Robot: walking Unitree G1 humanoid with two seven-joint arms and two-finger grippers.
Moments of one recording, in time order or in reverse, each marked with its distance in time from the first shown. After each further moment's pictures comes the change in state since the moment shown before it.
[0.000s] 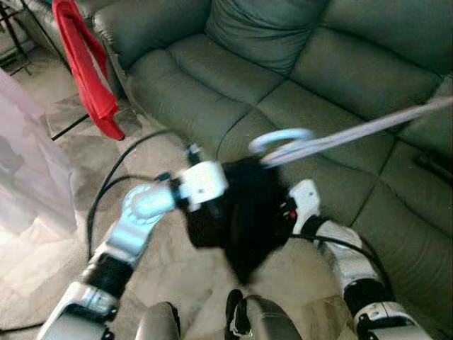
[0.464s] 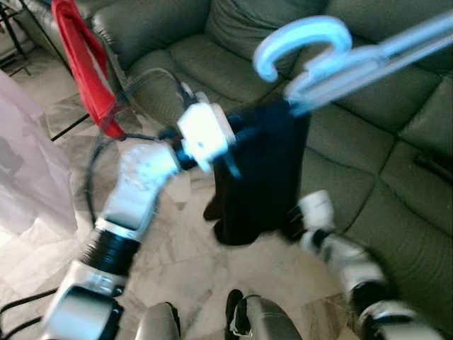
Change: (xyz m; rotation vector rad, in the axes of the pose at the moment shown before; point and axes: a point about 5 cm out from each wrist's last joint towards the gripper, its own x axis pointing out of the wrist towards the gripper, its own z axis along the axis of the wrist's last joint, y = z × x) left arm 0.011 0.049 0.055 0.026 -0.170 0.115; right arm -0.024 -0.035 -0.028 0.134 0.194 -0.319
